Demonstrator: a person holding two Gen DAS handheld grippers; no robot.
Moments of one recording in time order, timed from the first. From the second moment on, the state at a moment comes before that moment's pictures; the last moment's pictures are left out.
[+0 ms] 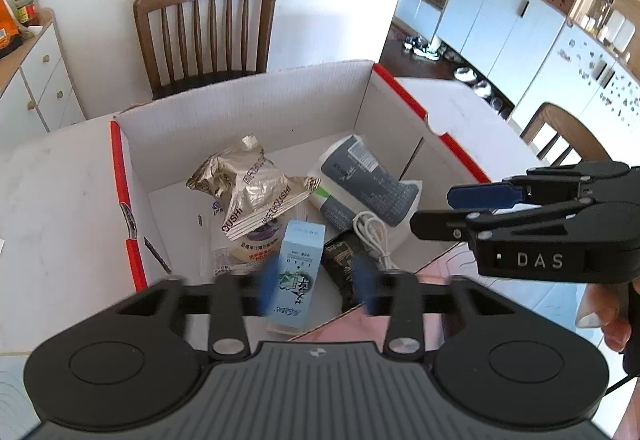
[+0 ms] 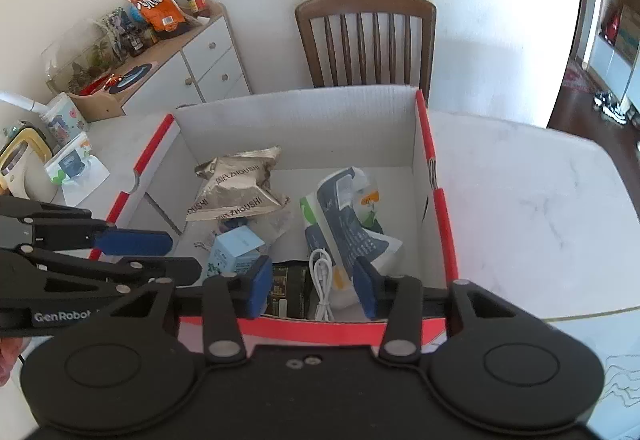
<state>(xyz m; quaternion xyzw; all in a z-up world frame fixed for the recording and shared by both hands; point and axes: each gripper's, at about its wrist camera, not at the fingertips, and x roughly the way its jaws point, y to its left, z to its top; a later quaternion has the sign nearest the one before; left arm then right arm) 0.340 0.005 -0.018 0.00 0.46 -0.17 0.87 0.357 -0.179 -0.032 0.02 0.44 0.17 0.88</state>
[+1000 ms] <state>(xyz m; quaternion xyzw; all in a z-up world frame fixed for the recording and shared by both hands) 0.295 0.010 -0.009 -0.02 0.42 -0.18 0.89 0.315 -0.192 -0.011 0.02 0.42 0.18 0.89</state>
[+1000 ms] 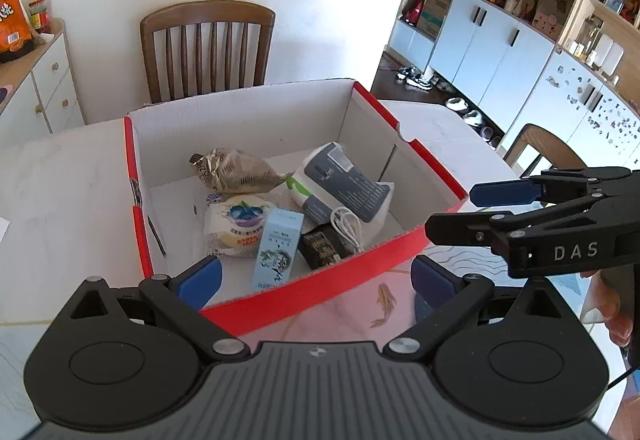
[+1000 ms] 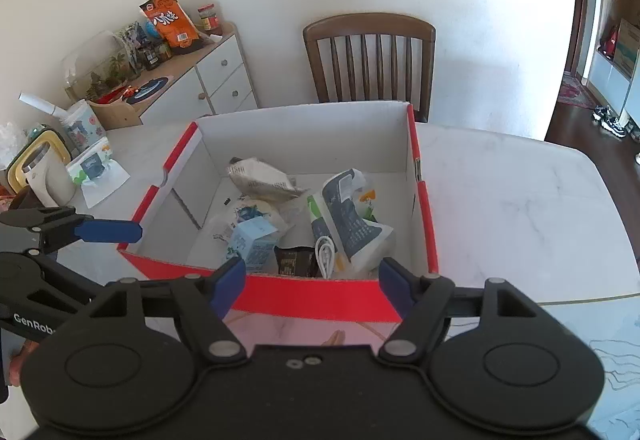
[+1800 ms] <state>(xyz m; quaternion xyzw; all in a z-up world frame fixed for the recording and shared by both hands) 0.206 0.020 -0.010 -0.05 0.38 -0.20 0.90 0.217 -0.206 0.002 0.03 0.40 0.19 0.90</state>
